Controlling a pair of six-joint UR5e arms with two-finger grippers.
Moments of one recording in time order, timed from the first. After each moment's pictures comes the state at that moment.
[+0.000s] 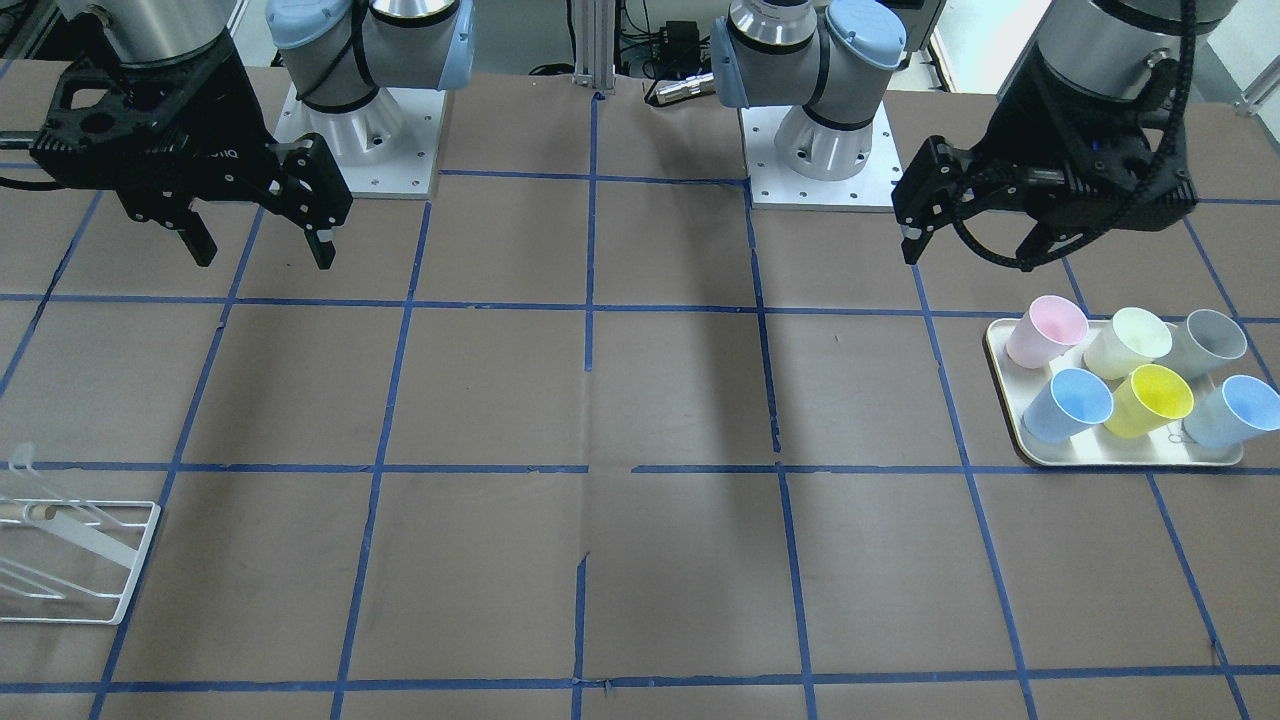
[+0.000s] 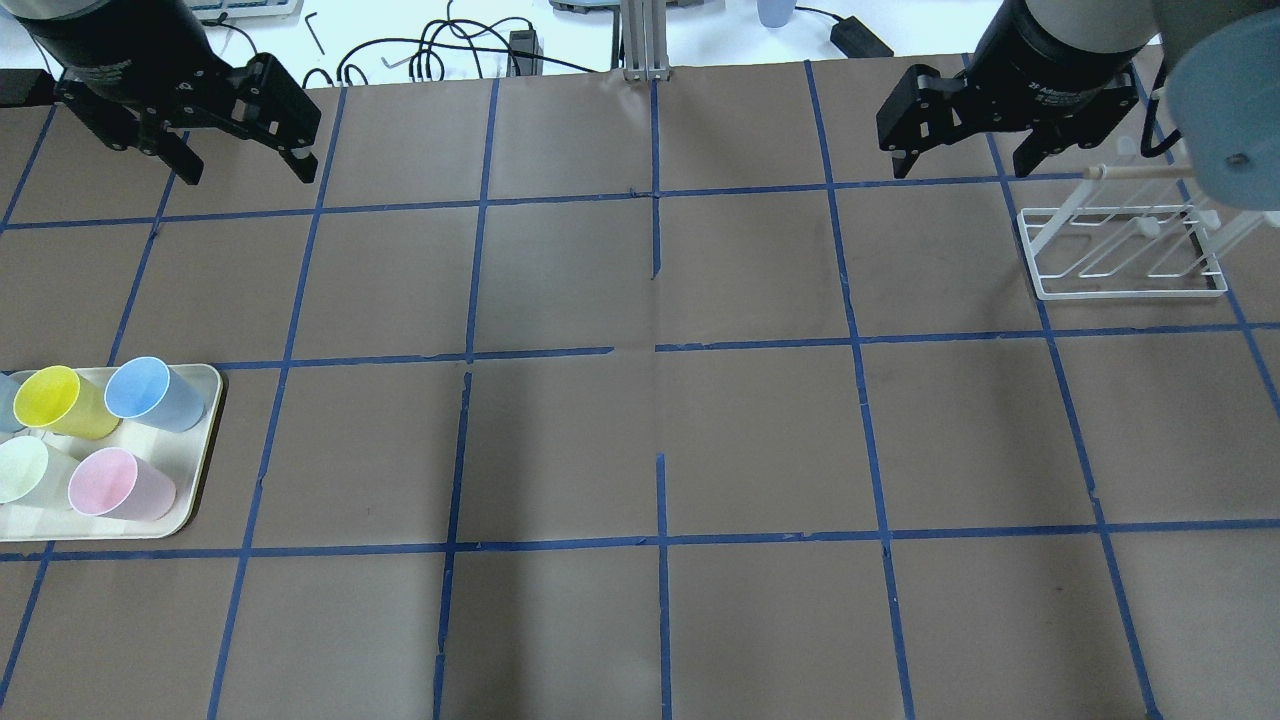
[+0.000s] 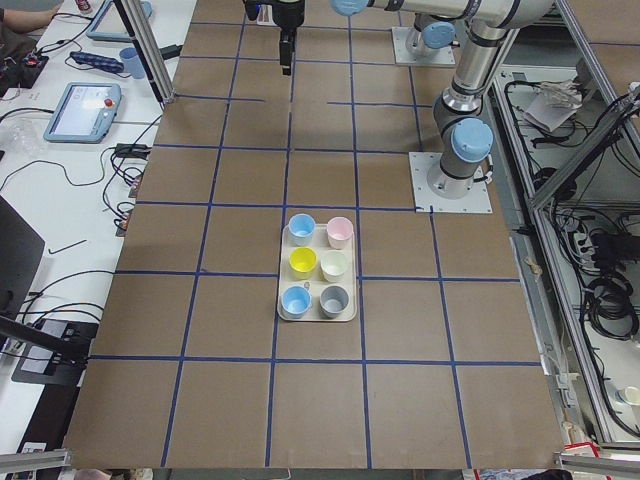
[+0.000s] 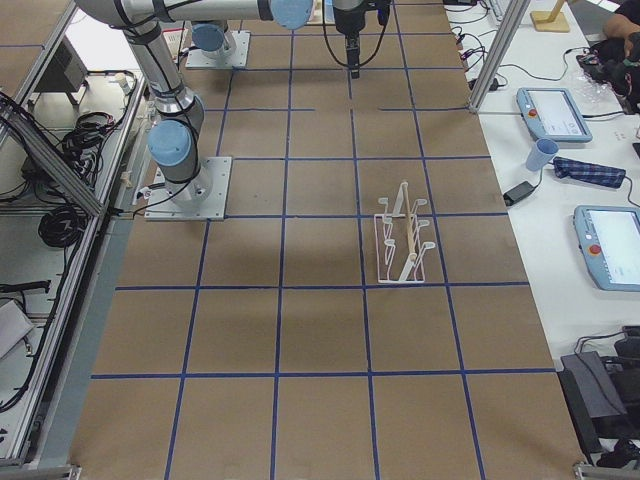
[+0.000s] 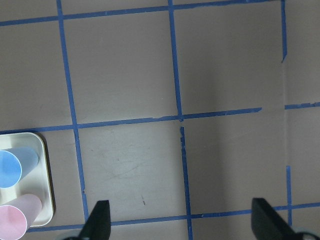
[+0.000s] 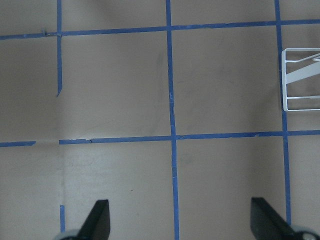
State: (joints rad) left arm -1.44 -1.61 -1.40 -1.67 1.56 0.18; right arm 1.55 -1.61 1.58 -1.73 -1.54 0.02
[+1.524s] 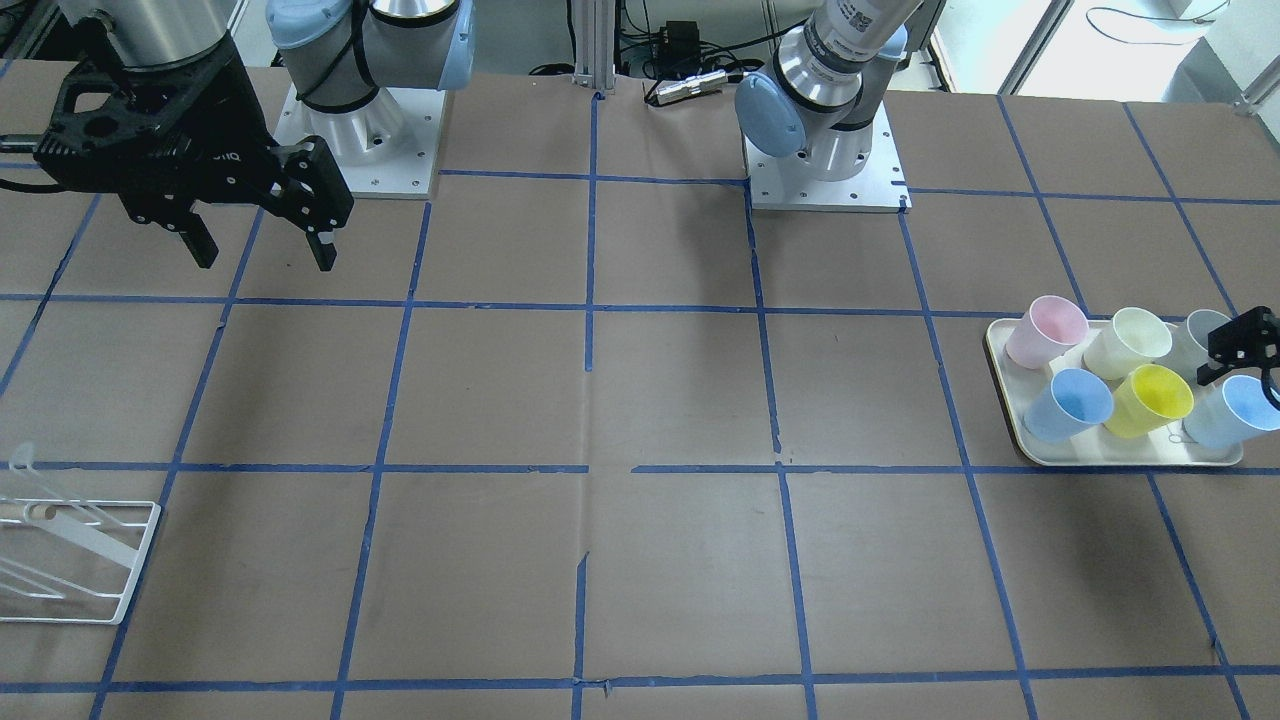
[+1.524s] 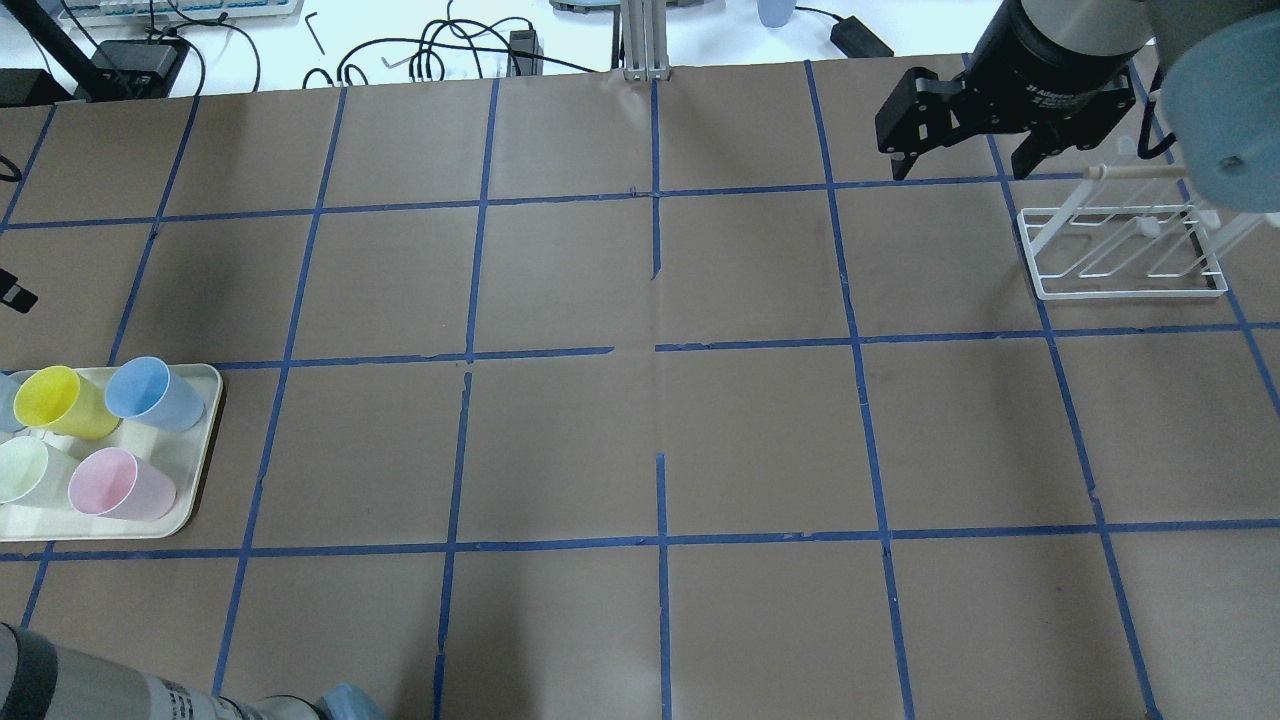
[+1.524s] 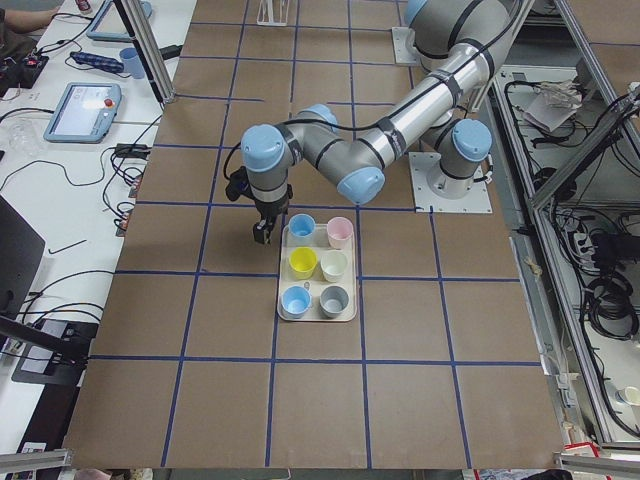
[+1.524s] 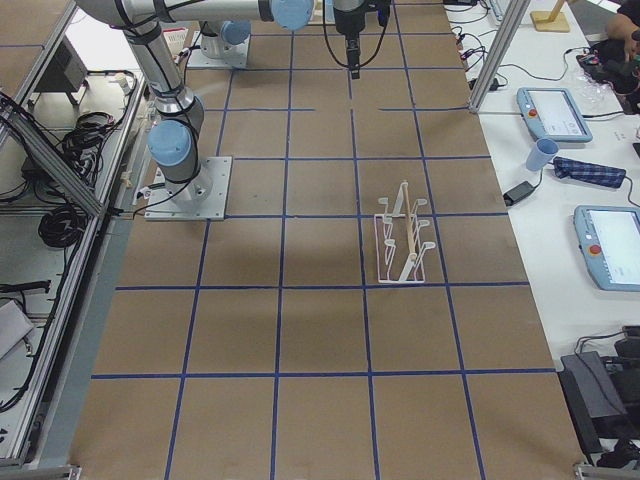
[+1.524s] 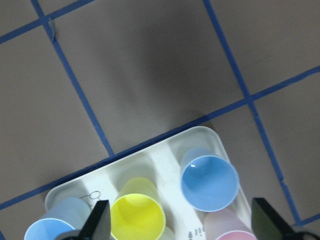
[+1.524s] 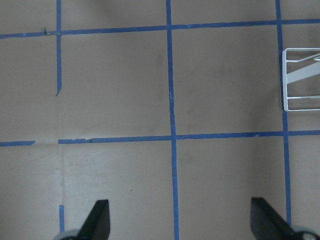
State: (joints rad) left arm -0.81 -1.93 -1.50 -1.29 1.55 1.18; right arm 1.55 -1.61 1.59 -1.73 -1.54 0.02
